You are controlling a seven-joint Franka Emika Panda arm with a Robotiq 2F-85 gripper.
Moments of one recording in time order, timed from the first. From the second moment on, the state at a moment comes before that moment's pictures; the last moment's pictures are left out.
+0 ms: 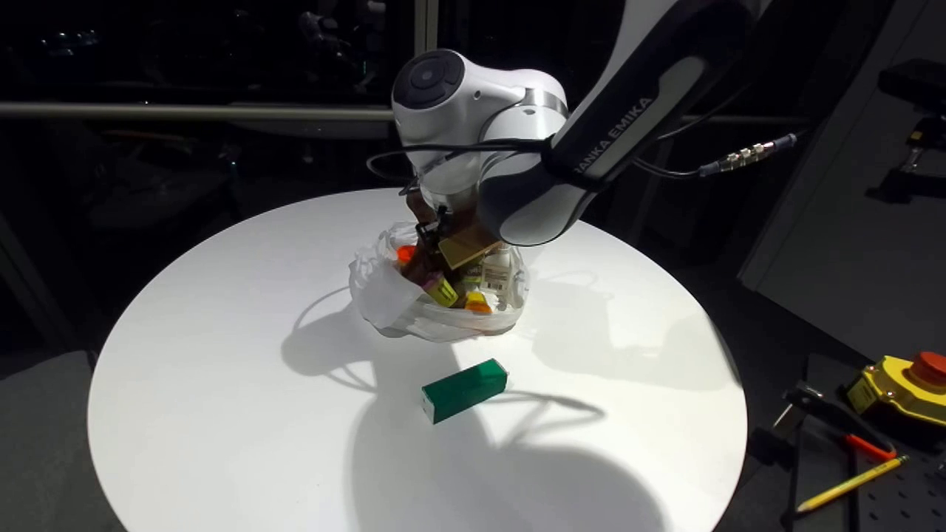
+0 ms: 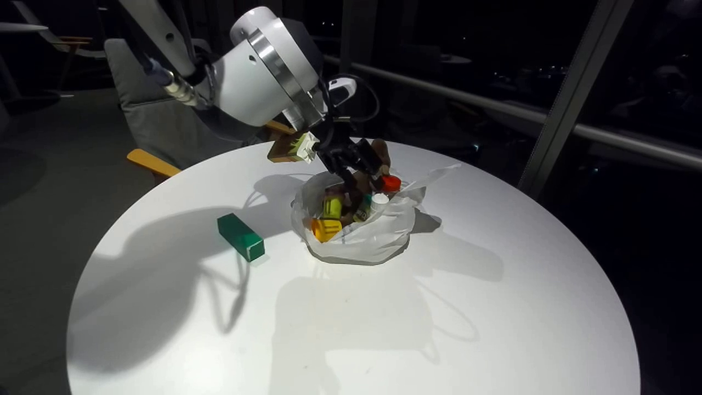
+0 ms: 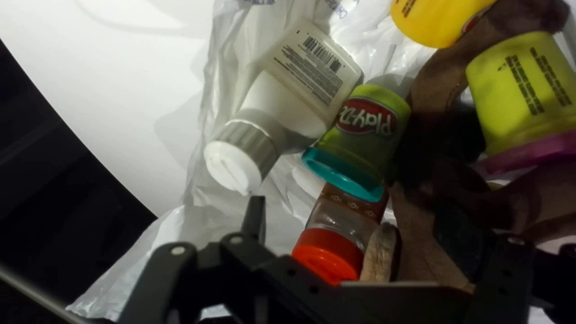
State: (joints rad) arm 0.46 0.82 -0.42 -1.69 -0.68 2.58 1.08
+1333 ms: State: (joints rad) arm 0.35 0.54 0.03 -1.98 -0.18 2.33 0.64
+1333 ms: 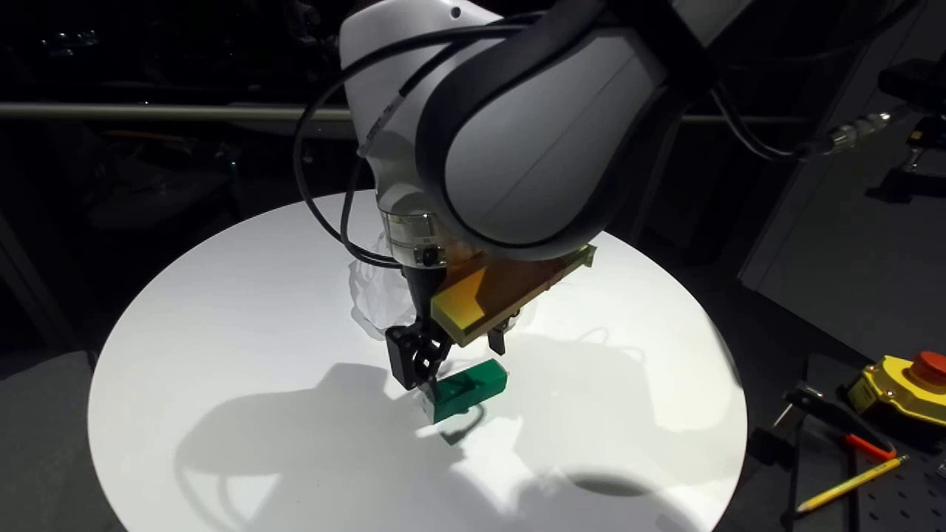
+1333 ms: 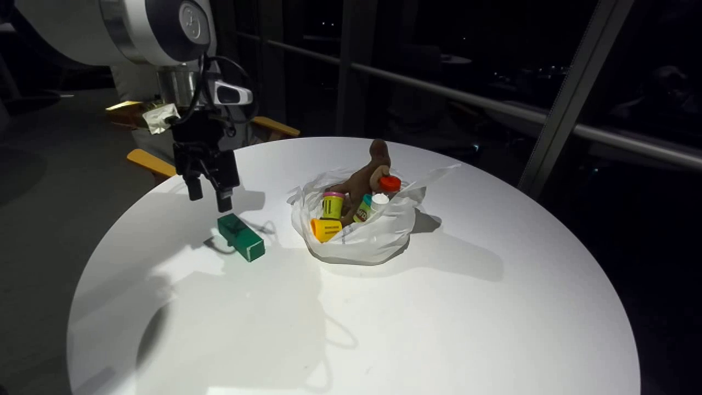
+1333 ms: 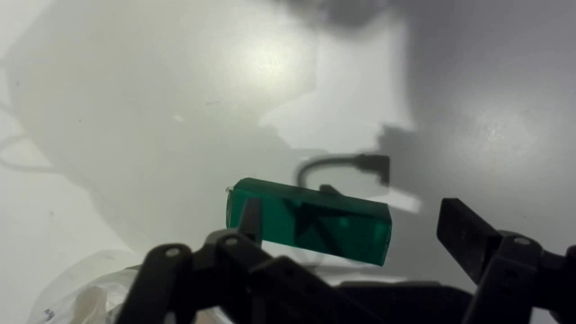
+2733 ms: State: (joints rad) arm 0.24 0.59 0.03 -2.05 0.35 2.55 0.91
